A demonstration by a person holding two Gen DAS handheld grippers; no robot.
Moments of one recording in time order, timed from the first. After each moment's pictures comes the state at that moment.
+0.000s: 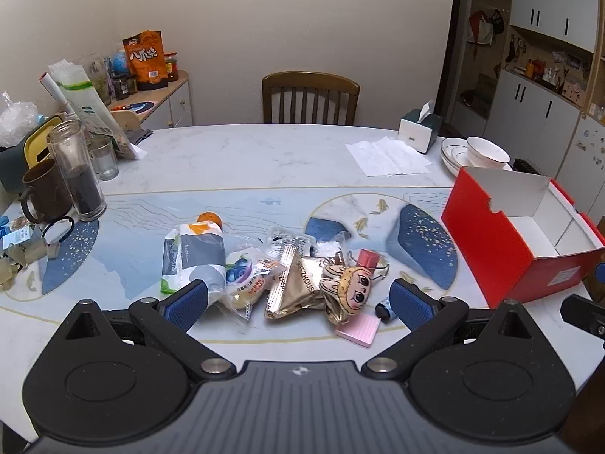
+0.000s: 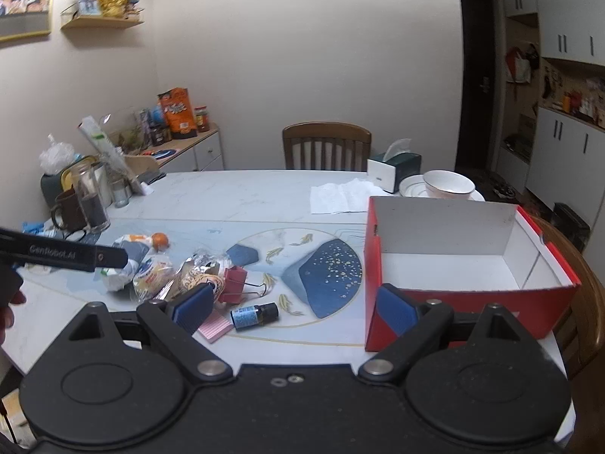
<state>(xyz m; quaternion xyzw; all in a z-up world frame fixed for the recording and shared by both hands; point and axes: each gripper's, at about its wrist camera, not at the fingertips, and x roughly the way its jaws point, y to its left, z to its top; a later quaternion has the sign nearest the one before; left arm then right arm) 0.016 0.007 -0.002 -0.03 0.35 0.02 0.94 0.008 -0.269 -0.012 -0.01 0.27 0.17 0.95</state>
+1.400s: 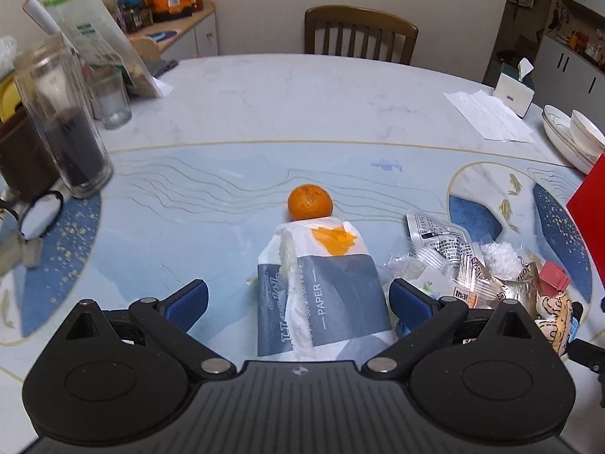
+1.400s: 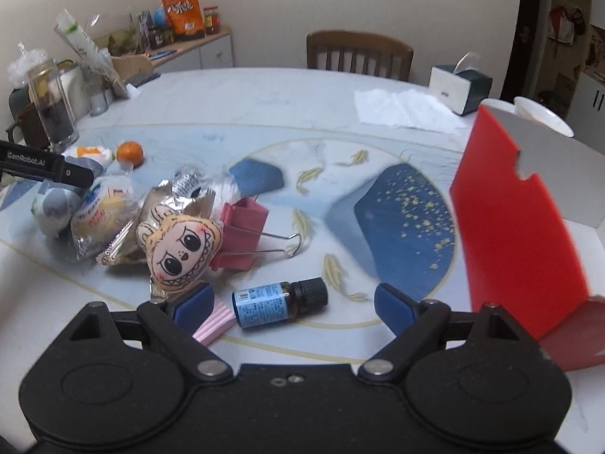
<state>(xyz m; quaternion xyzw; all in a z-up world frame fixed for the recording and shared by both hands) 0.152 0.146 -0.098 -0.04 0.44 0.04 0.90 0.136 -0.173 -0.125 -0.06 0.40 0.18 0.90</state>
